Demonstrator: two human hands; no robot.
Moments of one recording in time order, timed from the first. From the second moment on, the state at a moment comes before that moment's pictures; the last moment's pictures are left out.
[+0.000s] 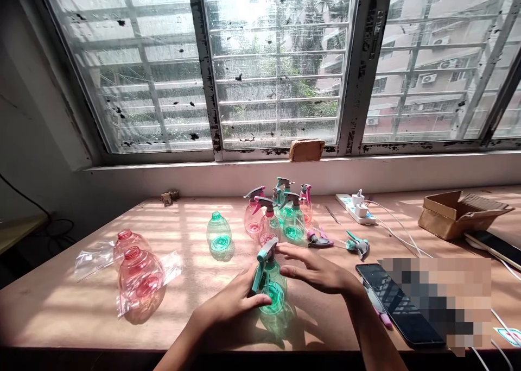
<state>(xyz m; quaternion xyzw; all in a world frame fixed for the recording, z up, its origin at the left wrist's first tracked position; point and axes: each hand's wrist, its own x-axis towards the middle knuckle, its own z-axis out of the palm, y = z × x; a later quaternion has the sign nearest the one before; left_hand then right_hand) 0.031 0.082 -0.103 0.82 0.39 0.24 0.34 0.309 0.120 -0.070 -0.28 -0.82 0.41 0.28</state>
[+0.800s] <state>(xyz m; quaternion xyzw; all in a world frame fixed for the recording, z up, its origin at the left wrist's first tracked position) 0.030 0.084 -0.106 0.82 0.40 0.23 0.33 0.261 0.119 -0.086 -0.18 -0.77 0.52 0.32</state>
